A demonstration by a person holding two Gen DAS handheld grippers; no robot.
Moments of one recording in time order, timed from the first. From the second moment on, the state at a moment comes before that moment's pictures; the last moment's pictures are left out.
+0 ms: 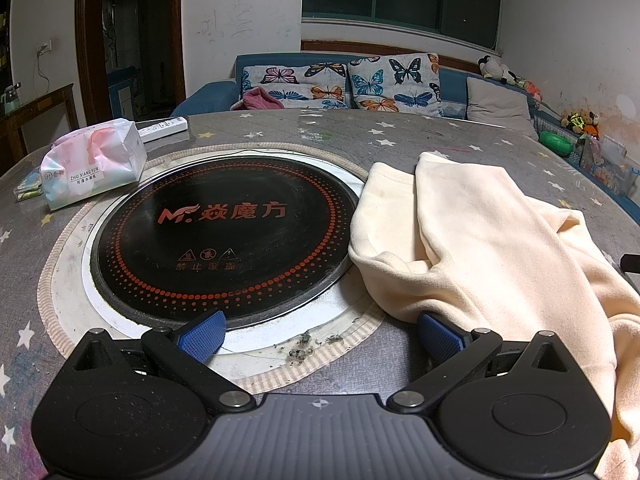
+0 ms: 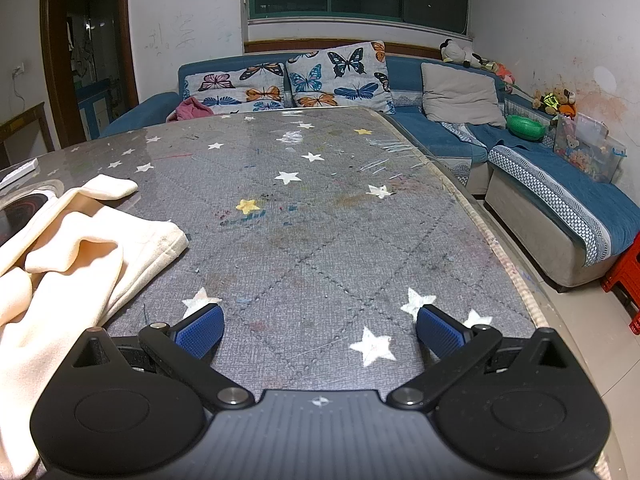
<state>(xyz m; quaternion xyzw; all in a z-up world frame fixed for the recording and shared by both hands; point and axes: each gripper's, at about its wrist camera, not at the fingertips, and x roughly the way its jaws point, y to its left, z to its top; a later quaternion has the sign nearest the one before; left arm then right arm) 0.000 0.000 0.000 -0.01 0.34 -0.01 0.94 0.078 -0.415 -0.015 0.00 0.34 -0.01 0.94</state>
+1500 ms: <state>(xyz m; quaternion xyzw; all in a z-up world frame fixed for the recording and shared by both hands) -0.089 -0.018 0.024 -0.01 0.38 0.01 0.93 -0.066 -0.319 0.021 -0.01 0.35 0.03 0.94</state>
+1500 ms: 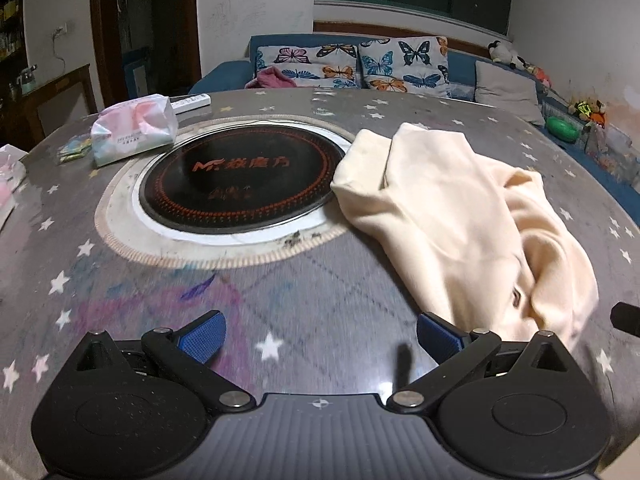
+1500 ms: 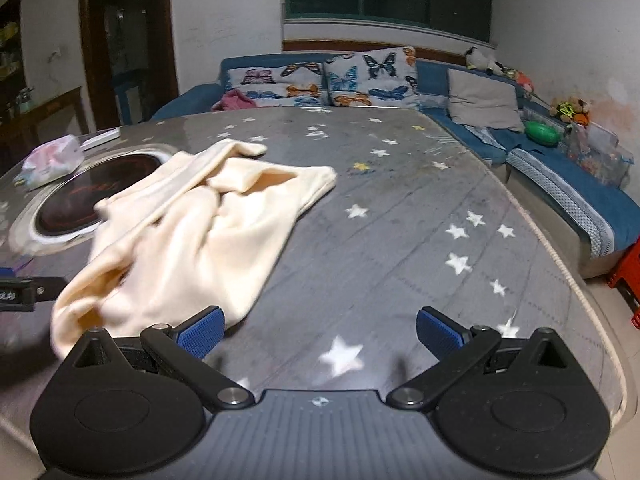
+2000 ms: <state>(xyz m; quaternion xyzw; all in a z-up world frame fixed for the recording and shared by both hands) -0.124 -0.033 0.030 0.01 0.37 -0.01 0.93 -0.102 -0.307 0.020 -0.02 0.35 0.07 0.94</state>
